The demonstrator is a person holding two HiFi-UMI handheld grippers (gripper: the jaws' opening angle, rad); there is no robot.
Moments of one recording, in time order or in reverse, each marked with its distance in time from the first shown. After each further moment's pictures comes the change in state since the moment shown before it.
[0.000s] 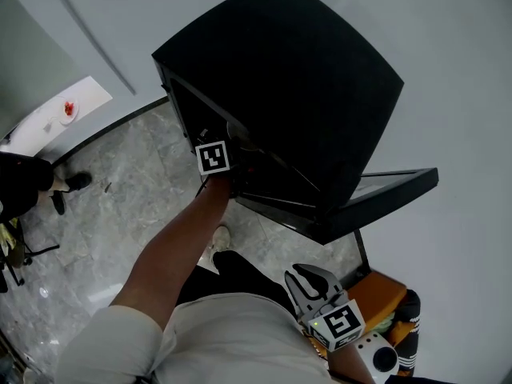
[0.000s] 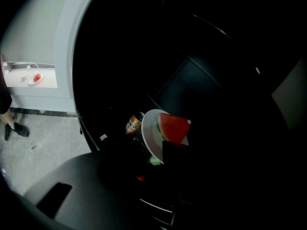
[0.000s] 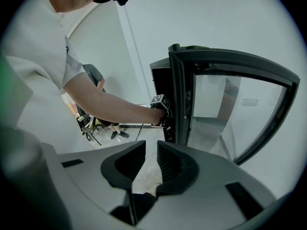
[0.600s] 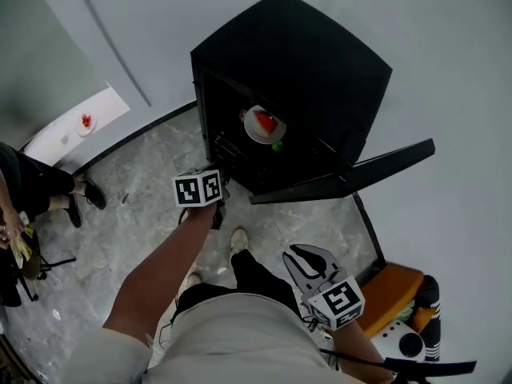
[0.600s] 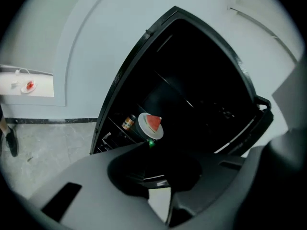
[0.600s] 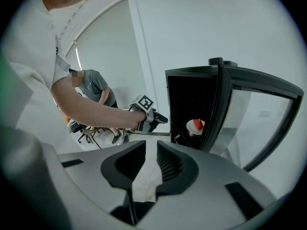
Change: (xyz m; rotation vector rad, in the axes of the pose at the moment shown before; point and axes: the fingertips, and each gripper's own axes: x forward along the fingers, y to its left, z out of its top) left arm -0.164 0.014 -0.022 0.149 -0.059 -0.197; right arm 0.016 0.073 0.018 -0.065 -0.078 0.006
